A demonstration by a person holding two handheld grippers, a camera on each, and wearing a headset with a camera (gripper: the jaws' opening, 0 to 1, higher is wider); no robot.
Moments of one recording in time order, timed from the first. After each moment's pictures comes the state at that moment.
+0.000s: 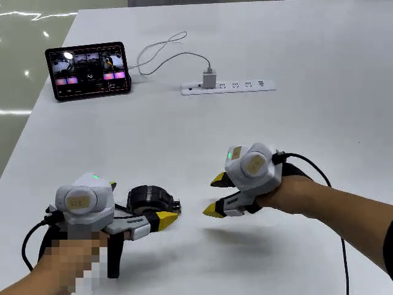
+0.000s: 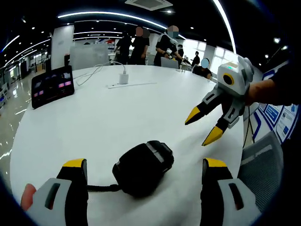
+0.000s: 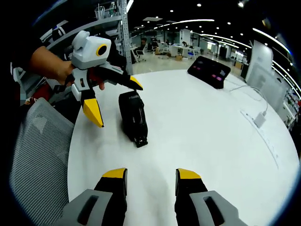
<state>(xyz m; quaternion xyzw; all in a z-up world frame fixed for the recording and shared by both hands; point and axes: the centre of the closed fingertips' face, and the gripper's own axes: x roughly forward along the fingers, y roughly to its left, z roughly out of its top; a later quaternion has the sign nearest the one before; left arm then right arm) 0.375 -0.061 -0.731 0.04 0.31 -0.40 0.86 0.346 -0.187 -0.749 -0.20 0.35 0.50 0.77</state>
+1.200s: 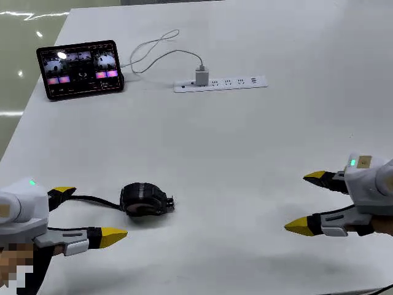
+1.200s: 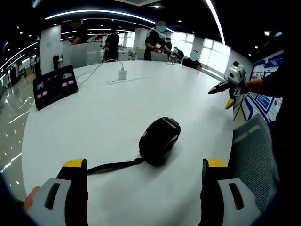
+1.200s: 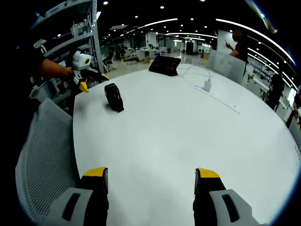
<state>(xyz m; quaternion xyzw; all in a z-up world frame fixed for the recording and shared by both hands) 0.359 0.011 -0.719 0.08 0.33 -0.42 0.84 0.279 -0.353 -0.722 -0.14 0.36 0.38 0.84</state>
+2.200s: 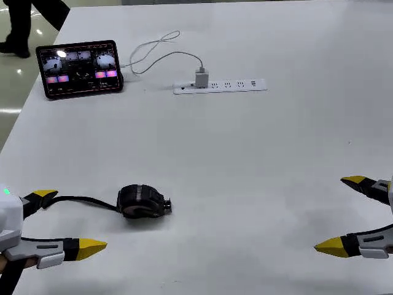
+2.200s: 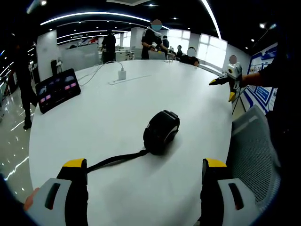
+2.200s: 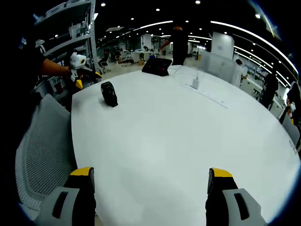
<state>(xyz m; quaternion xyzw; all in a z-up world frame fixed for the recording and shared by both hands) 0.350 0.032 -0.714 0.11 0.32 -0.42 0.84 0.264 -0.392 -0.718 -0.14 0.35 0.36 0.85</state>
